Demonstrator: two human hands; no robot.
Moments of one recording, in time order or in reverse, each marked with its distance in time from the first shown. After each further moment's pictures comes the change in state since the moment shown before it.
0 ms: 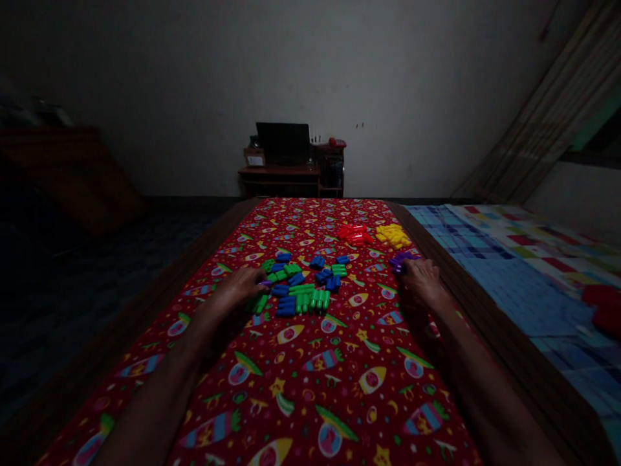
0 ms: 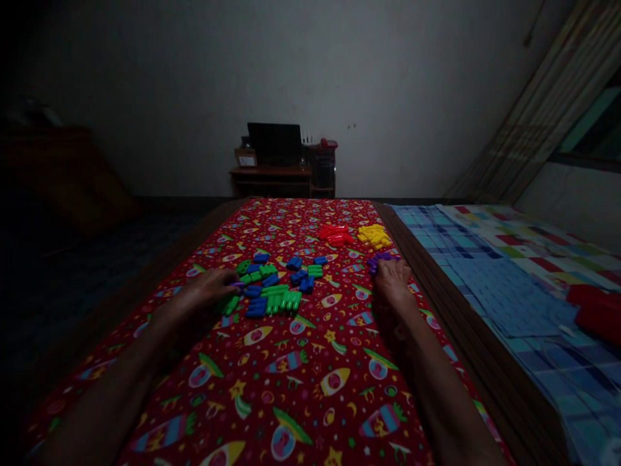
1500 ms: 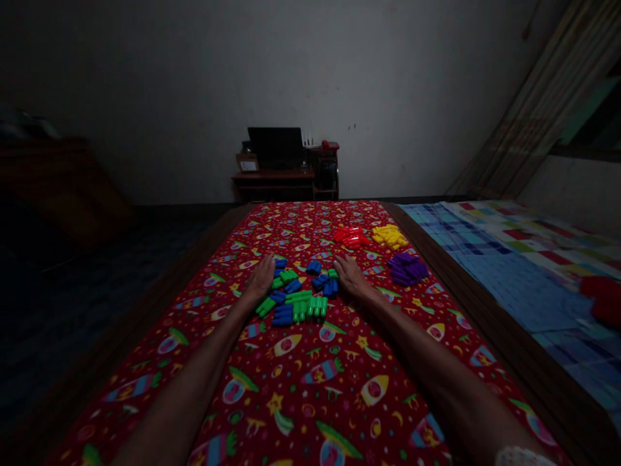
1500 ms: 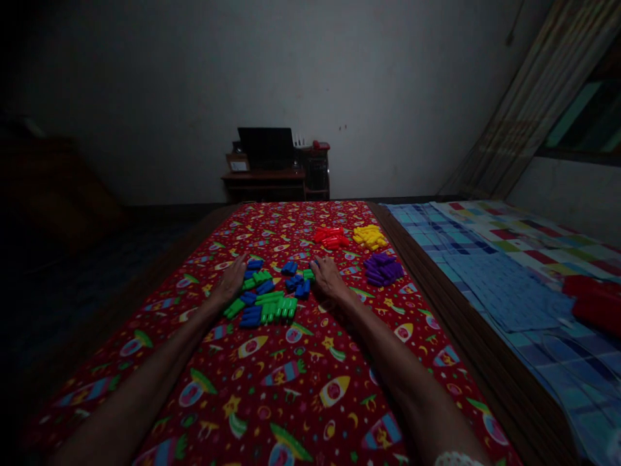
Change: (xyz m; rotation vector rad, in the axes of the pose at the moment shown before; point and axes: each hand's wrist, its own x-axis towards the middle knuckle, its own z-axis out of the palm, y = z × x) left_hand 0.065 -0.004 0.066 -0.438 0.408 0.007; right_hand 0.035 -0.125 0.044 0.828 0.050 -0.324
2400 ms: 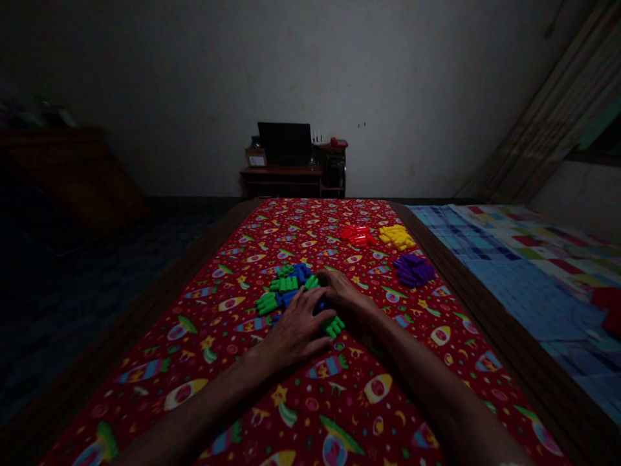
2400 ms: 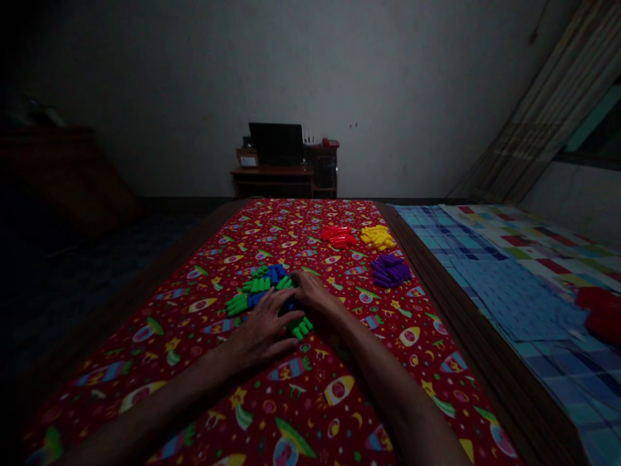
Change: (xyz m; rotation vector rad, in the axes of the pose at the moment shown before) left_hand -0.119 0.110 0.001 0.261 -0.192 0.756; right_hand -0.007 -0.047 0.030 0.100 -0.282 -0.111
